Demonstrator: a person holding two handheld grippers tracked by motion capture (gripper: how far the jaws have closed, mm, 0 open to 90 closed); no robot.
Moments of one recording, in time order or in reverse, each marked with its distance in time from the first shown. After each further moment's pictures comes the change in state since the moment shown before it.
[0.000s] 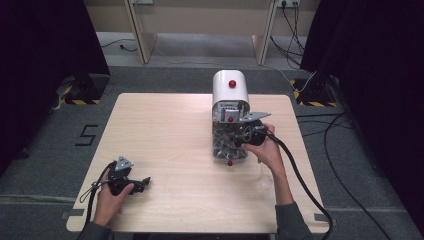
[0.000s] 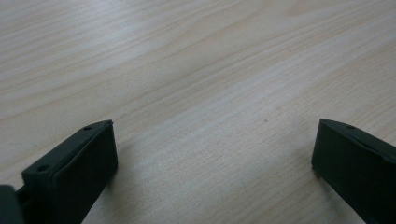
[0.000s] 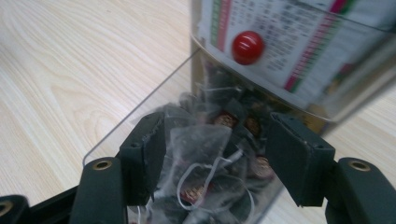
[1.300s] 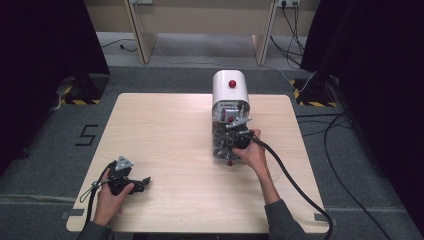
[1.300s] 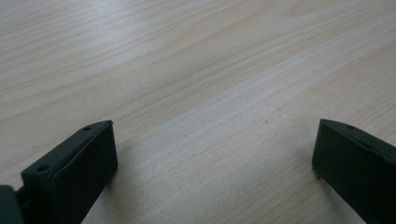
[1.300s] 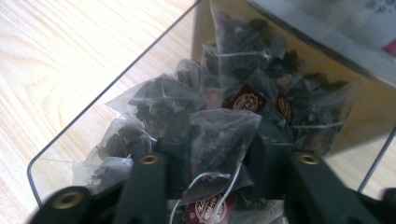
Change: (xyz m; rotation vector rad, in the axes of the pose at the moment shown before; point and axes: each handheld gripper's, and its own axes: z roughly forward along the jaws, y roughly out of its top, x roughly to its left) left arm 0.000 0.000 0.000 0.000 0.000 -0.001; right arm 0.016 -0.009 0.046 0.128 -0.083 -0.031
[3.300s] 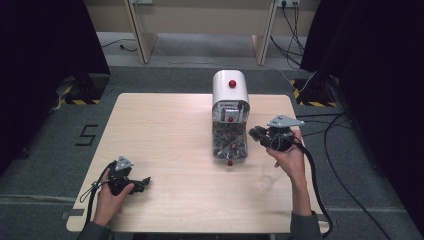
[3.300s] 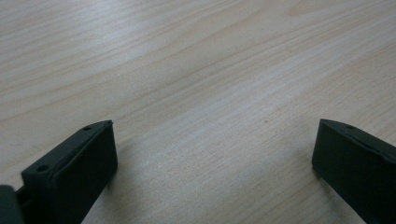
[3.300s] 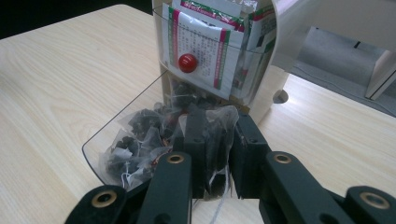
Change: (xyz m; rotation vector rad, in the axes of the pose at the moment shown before) left arm 0.000 0.000 0.000 0.000 0.000 0.000; right arm -0.042 -0.034 -0.113 -0.295 -0.001 0.068
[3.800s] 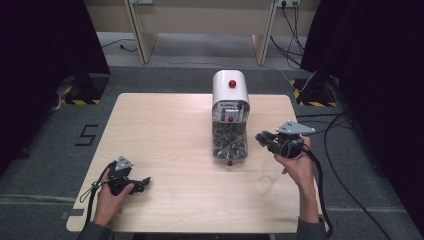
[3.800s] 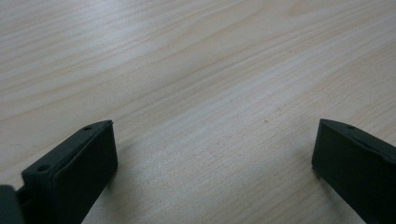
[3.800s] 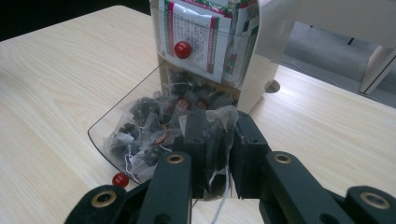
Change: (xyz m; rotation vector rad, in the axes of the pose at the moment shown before) left arm 0.000 0.000 0.000 0.000 0.000 0.000; right arm -0.002 -0.015 -0.023 -0.014 -0.014 0.022
